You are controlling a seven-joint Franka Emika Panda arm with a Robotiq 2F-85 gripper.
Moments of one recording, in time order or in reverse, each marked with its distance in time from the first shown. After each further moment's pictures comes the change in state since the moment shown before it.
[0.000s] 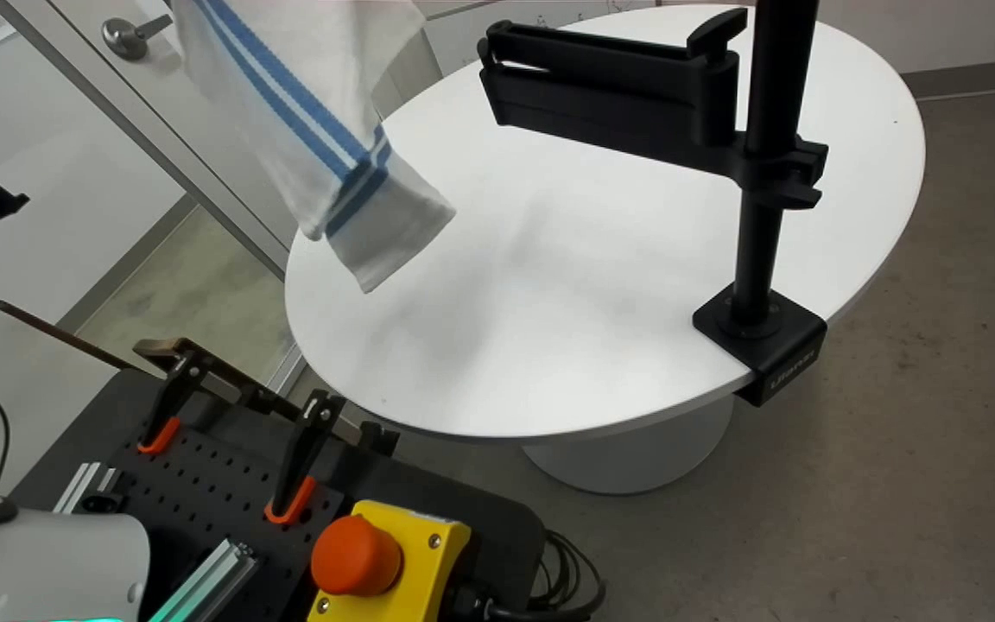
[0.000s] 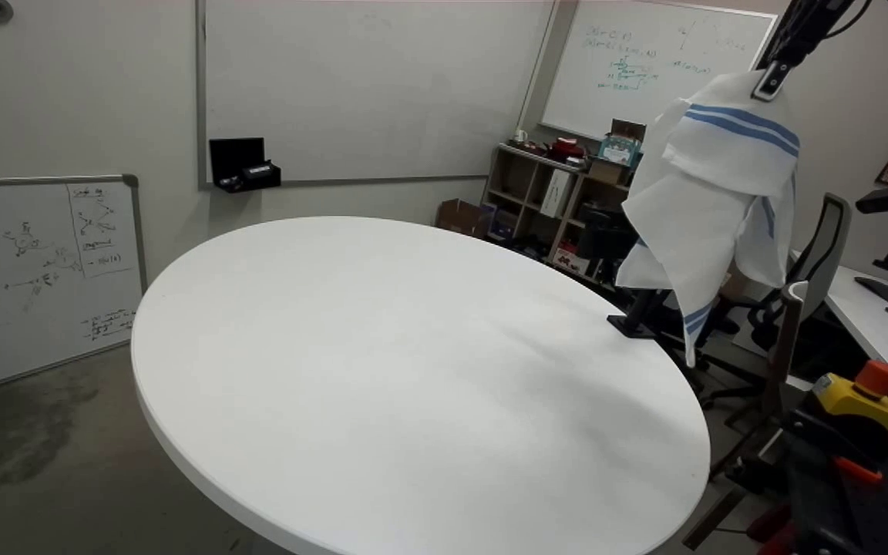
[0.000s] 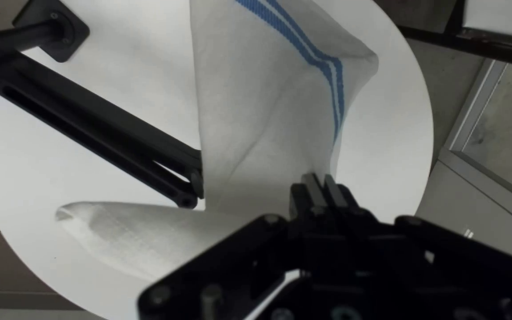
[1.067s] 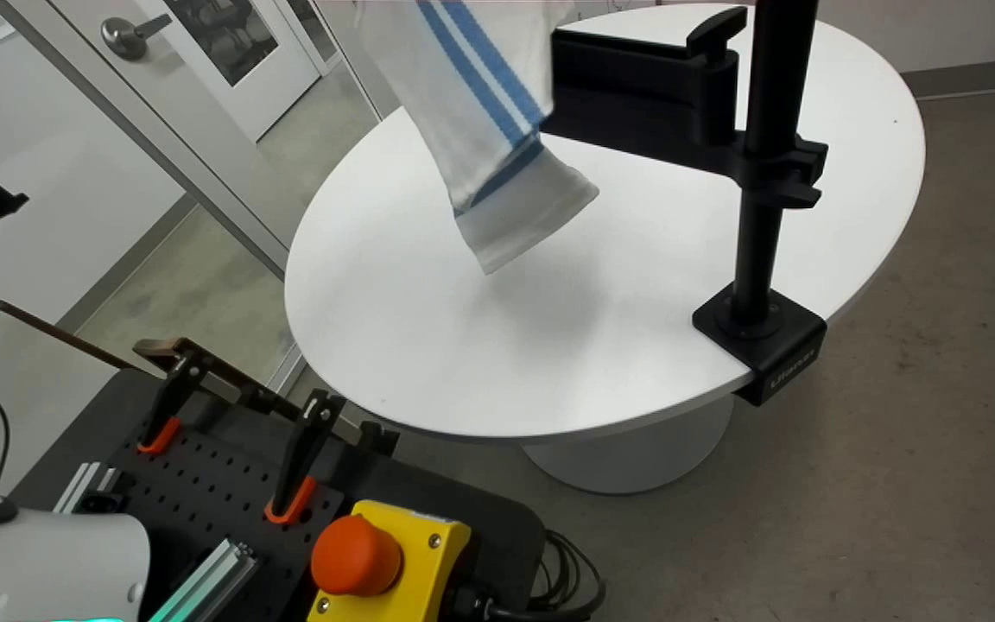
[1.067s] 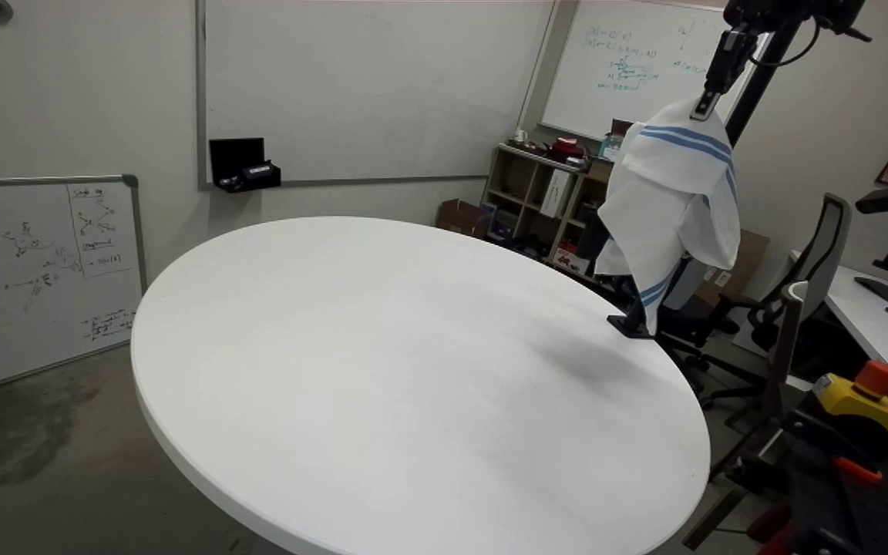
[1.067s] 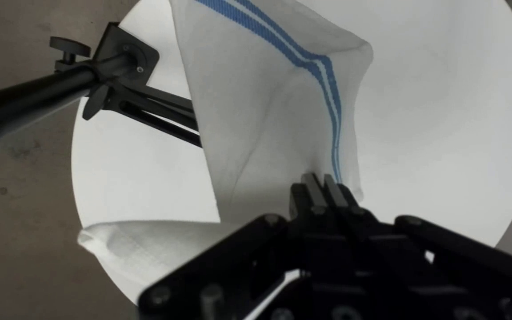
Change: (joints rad) arm -0.063 0.374 -0.063 0.307 0.031 0.001 0.105
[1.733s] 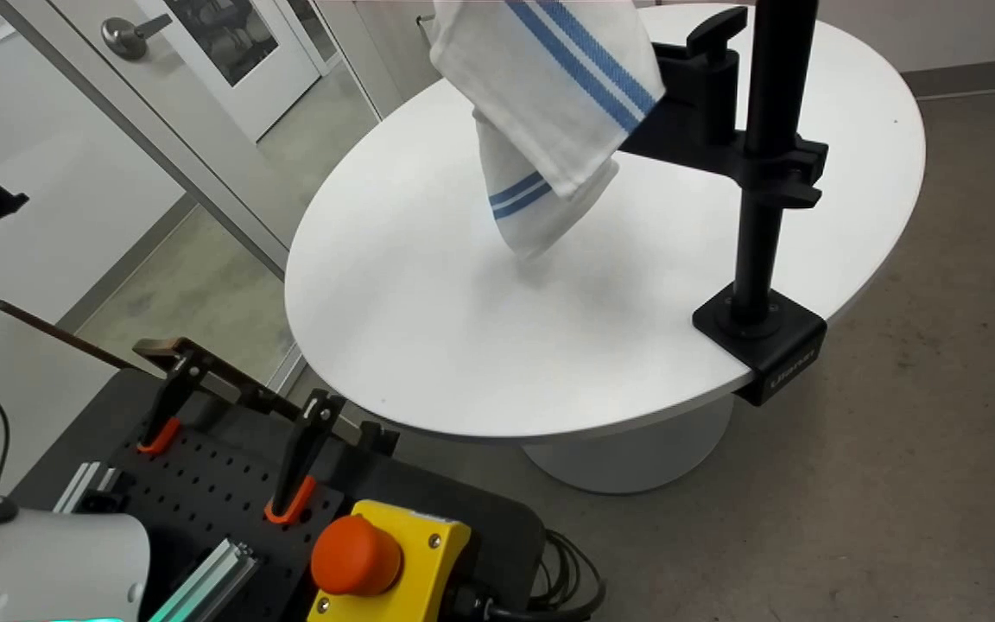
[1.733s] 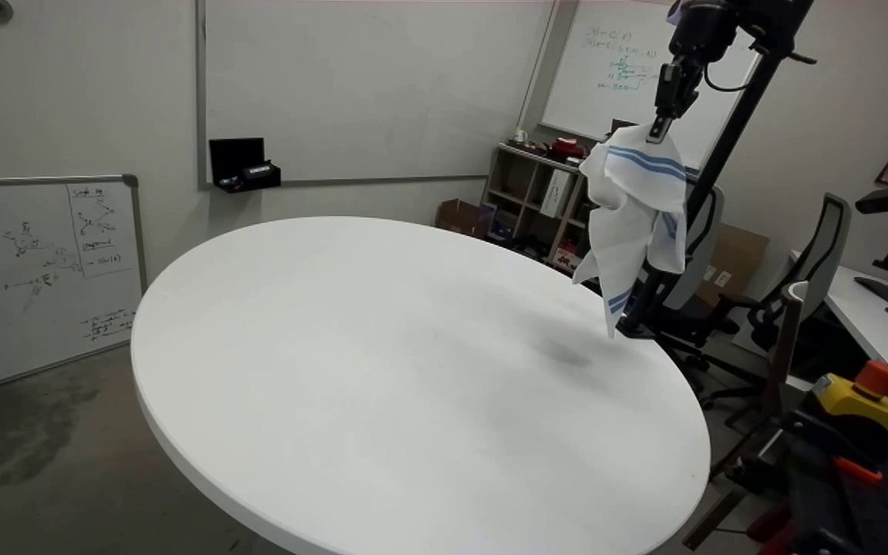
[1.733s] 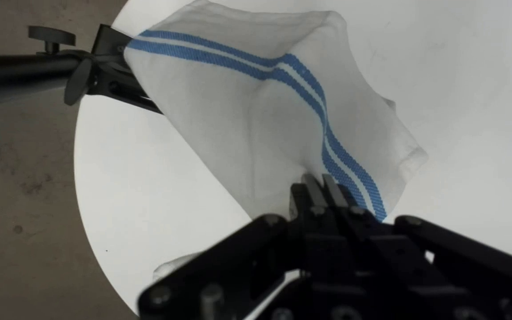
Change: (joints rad) arm -0.032 0.224 0.040 0.157 0.051 0.000 0.099
